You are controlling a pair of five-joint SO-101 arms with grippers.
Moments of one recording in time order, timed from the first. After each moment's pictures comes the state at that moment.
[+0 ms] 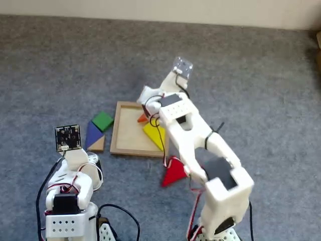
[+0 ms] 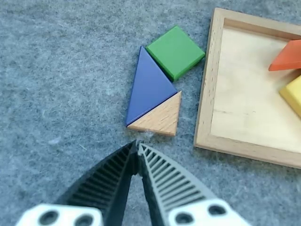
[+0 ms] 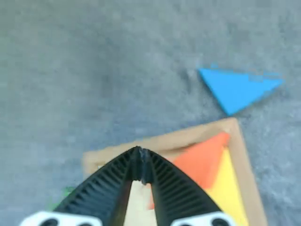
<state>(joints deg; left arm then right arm) -8.8 -102.4 96.0 63.7 11.5 -32.4 12.2 11.6 35.4 -46.1</state>
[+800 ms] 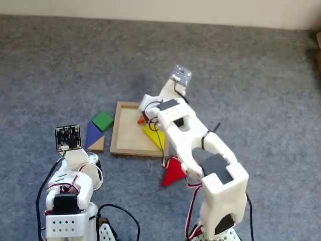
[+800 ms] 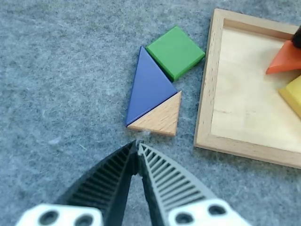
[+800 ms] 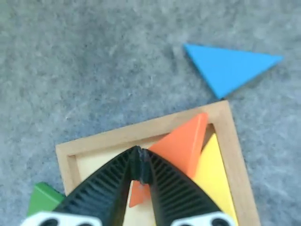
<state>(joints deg) -8.8 -102.4 96.0 63.7 11.5 -32.4 20.5 13.0 34.2 -46.1</state>
